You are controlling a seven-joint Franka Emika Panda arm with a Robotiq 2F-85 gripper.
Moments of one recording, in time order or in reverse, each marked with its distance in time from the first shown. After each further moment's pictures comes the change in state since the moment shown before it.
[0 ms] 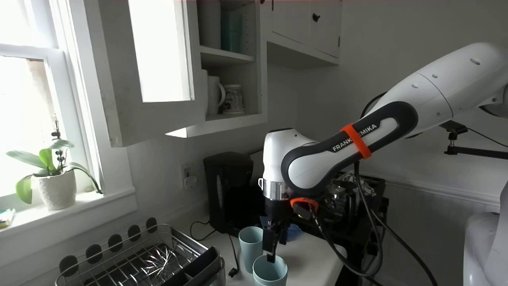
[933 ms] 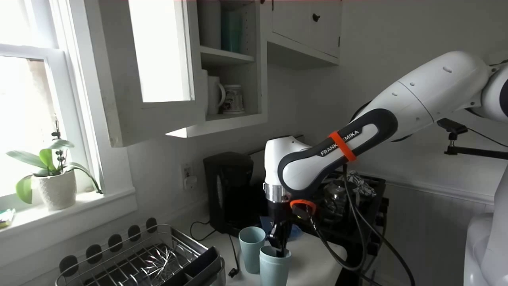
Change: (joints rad) arm -0.056 0.064 -0.024 0.010 -0.001 0.000 0.000
